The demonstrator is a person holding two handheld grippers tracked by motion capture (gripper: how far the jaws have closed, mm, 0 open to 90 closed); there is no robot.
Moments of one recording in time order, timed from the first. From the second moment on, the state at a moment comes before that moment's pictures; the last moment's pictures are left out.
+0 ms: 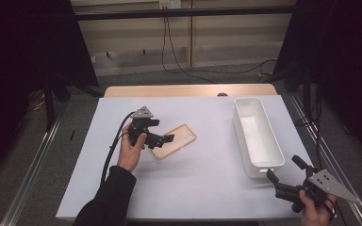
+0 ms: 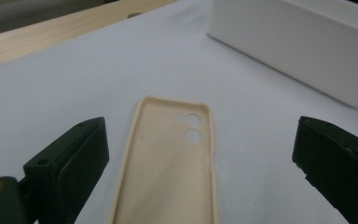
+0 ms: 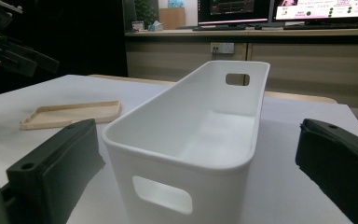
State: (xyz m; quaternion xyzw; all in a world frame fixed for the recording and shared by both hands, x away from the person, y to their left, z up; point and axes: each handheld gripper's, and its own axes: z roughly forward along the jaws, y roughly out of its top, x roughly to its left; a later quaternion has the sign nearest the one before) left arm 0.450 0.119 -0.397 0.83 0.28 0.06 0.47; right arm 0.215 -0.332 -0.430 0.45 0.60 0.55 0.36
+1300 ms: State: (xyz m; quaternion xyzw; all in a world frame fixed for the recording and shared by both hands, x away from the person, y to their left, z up) left arm 0.477 0.103 -0.402 0.92 0.27 0.05 0.28; right arm 0.215 -0.332 -0.431 0.45 0.60 0.55 0.36
